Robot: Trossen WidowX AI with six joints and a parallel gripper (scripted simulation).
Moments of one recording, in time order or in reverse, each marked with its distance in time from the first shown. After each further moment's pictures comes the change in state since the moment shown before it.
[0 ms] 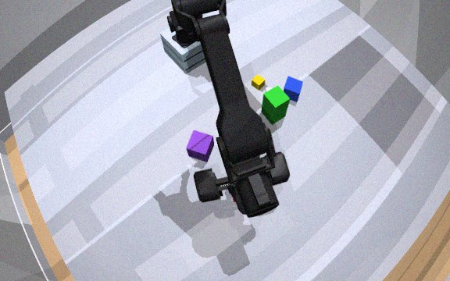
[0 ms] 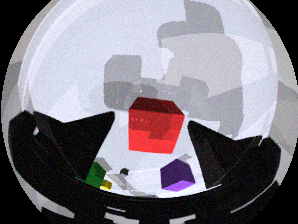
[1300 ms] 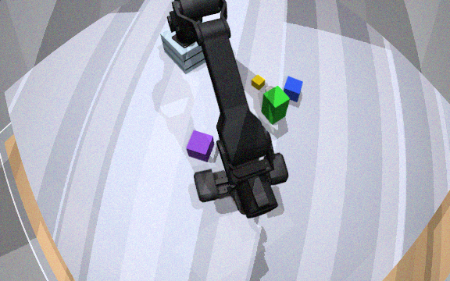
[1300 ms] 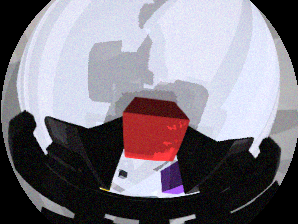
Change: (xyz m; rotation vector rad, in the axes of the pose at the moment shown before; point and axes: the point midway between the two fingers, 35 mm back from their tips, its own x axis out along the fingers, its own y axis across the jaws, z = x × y) arm 0.010 -0.001 -0.004 0.000 0.018 -0.002
